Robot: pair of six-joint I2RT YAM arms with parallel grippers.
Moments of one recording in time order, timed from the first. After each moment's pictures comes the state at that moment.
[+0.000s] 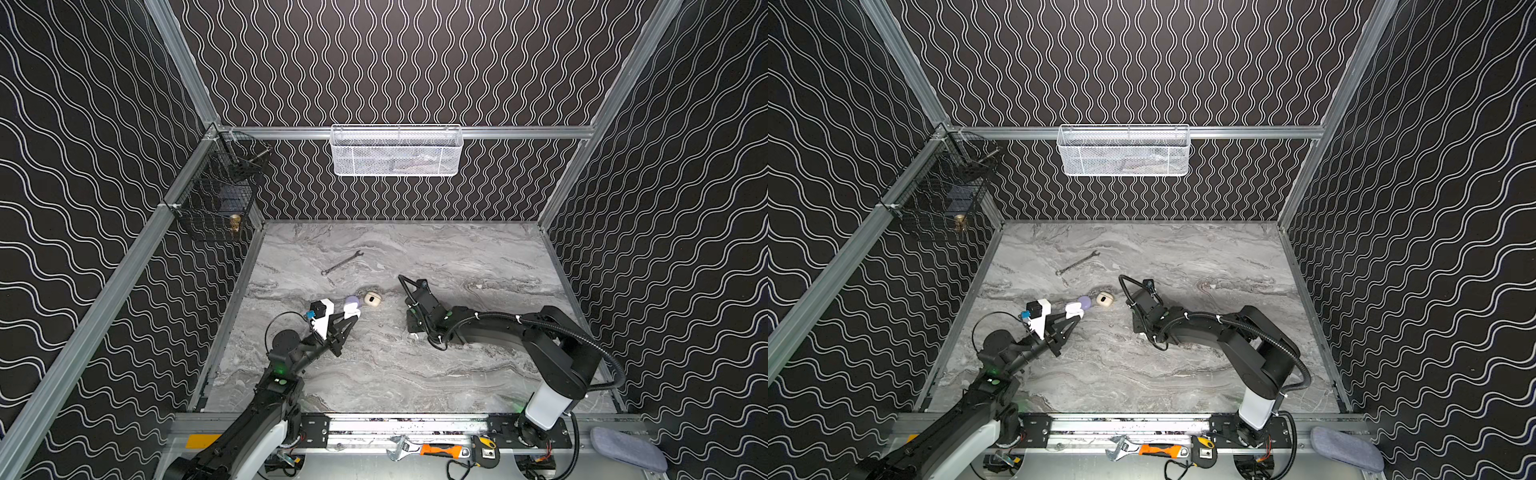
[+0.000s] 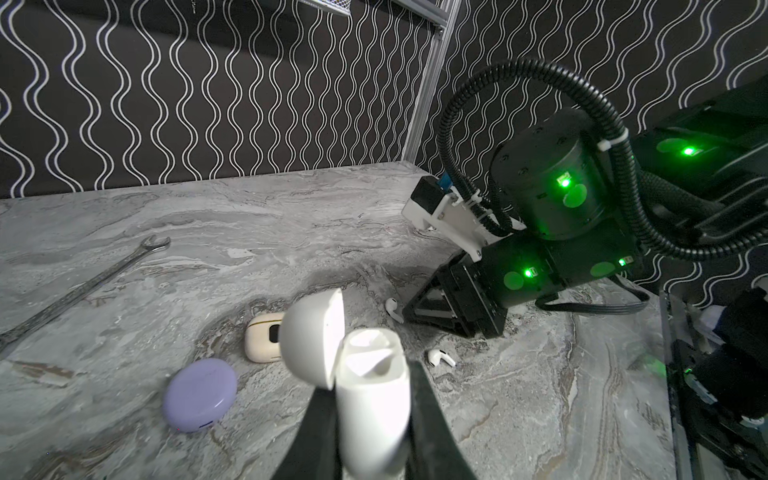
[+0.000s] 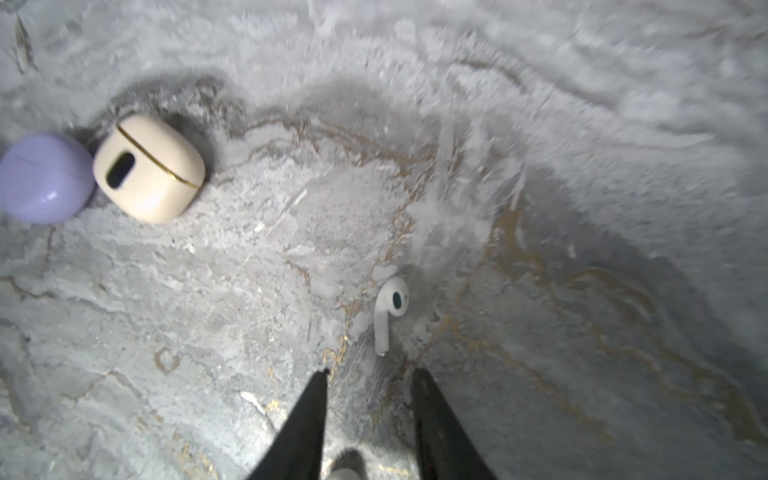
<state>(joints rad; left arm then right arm) -0.27 0.73 0.05 0.64 0.54 -0.20 0.85 1.73 0.93 -0.14 0.31 0.61</state>
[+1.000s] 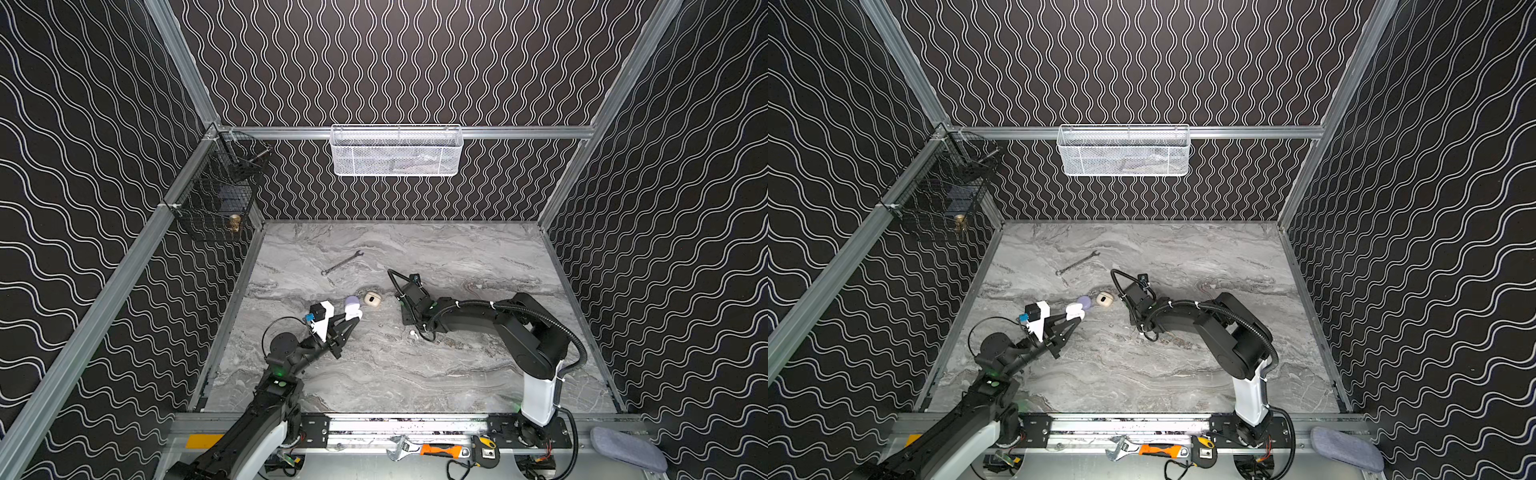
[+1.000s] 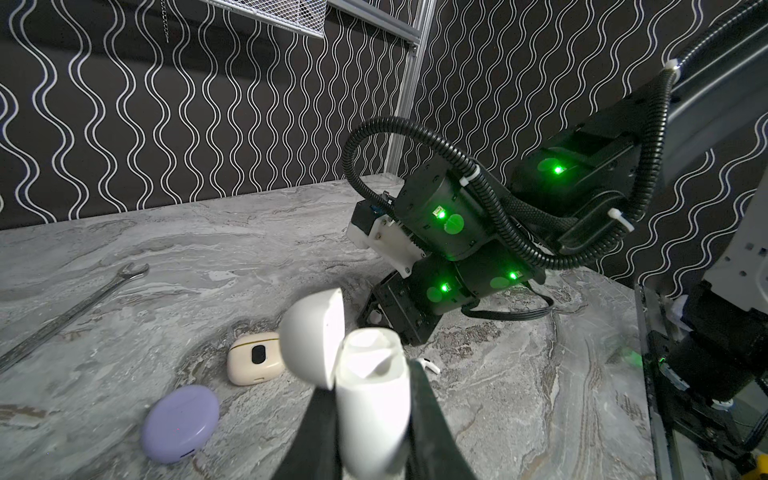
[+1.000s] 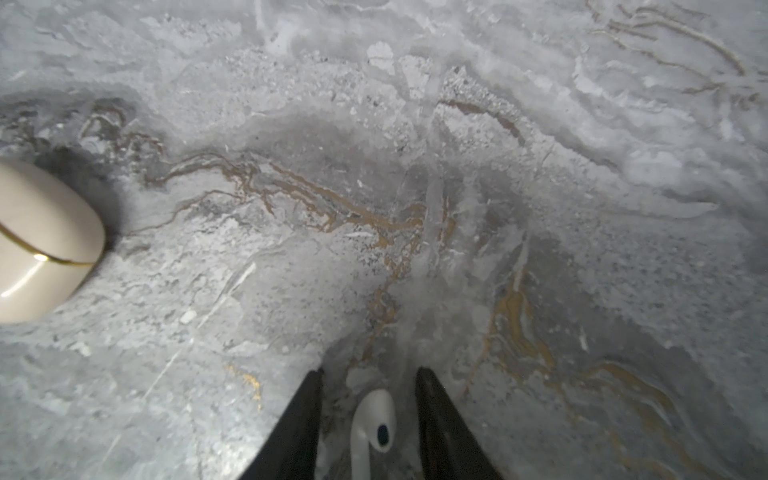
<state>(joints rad) -0.27 0.70 0.04 0.68 0.58 -0.20 0.82 1.93 1.09 -0.18 0.37 0.57</state>
